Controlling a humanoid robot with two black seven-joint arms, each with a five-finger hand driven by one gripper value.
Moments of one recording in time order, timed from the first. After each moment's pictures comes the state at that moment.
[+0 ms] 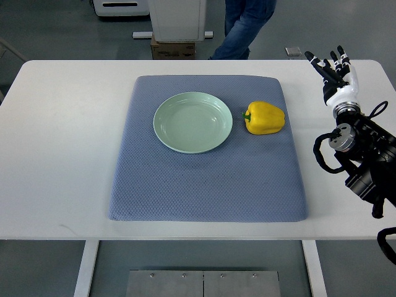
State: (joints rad) left arm -0.02 0.00 -0.11 -0.23 0.02 0.17 0.04; right arm 0.94 -0.08 0.65 0.36 0.05 -0.04 0.47
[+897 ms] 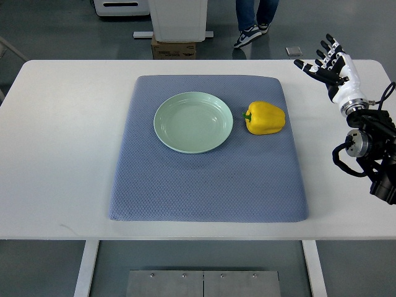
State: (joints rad) left arm -0.02 0.00 -0.11 -0.23 0.02 0.17 0.04; right arm 0.96 -0.19 0.37 0.37 -0.09 0.06 0.55
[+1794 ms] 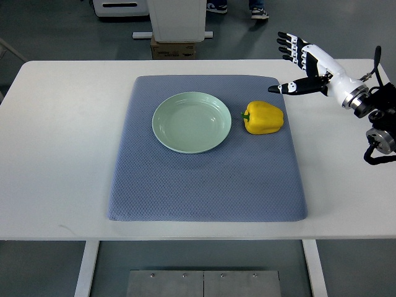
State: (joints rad) left arm -0.02 0.00 -0.11 -0.23 0.02 0.17 0.04; right arm 1.14 -0.45 -0.05 0.80 -0.37 0.06 0.61
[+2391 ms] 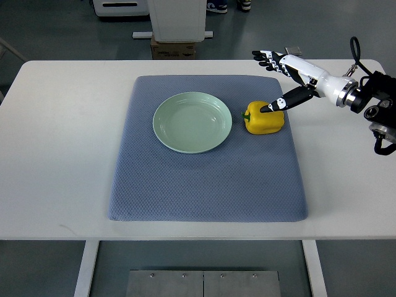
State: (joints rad) left arm -0.02 0.00 -0.11 -0.23 0.02 0.17 0.04; right arm 1.30 -0.46 -0.31 0.87 -0.44 0.04 0.61
